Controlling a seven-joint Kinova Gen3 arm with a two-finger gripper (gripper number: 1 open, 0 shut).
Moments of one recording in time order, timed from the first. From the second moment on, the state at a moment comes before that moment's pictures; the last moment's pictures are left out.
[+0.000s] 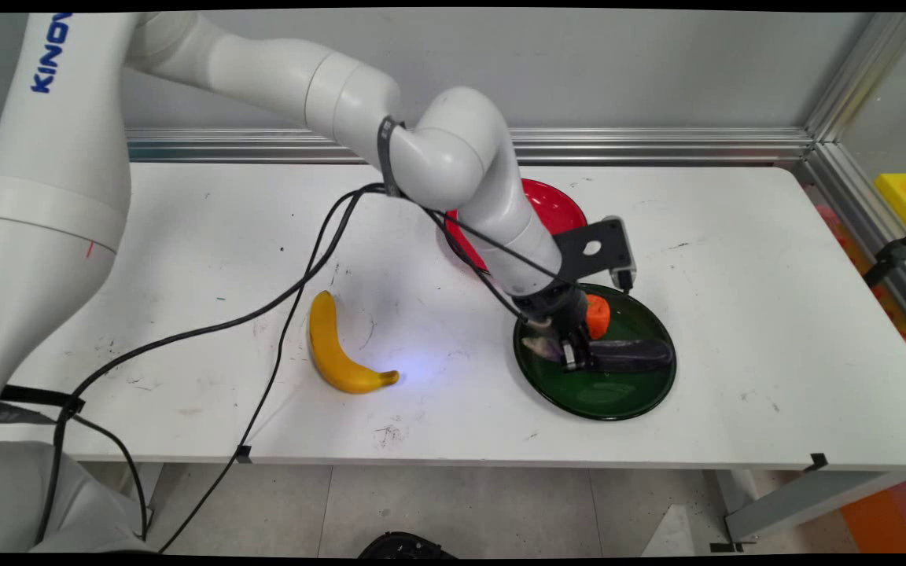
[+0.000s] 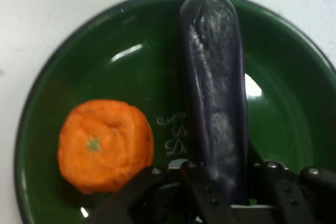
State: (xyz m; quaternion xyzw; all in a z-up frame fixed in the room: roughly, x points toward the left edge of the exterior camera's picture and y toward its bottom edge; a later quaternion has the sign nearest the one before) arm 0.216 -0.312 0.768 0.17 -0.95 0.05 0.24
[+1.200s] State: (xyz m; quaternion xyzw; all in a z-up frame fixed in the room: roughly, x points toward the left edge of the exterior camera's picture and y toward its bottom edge) arm 0.274 -0.409 0.845 0.14 -0.95 0.09 0.26
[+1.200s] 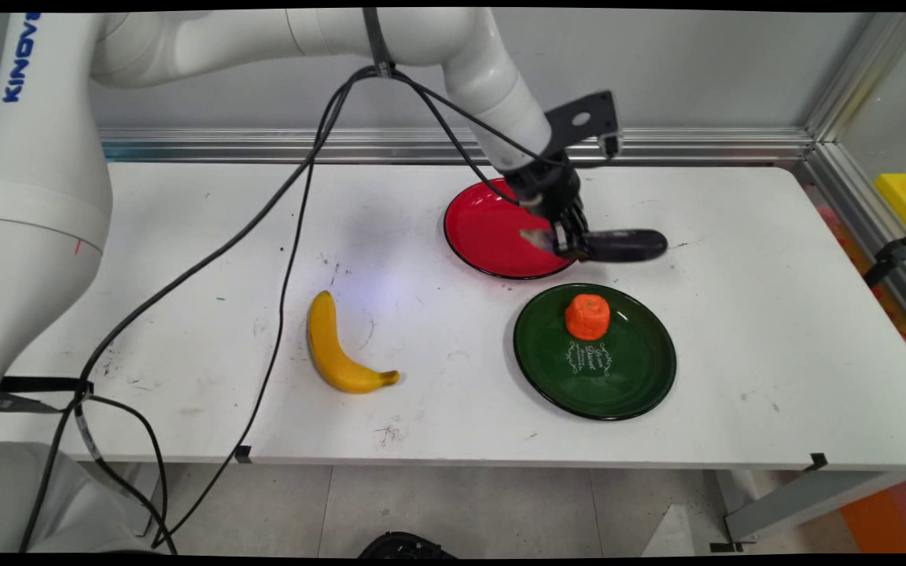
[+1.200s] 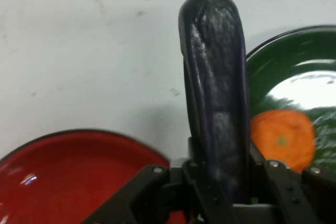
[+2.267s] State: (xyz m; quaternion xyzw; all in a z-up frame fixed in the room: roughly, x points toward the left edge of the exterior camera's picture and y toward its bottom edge) arm 0.360 -0.479 0.811 0.13 -0.96 0.13 0.23
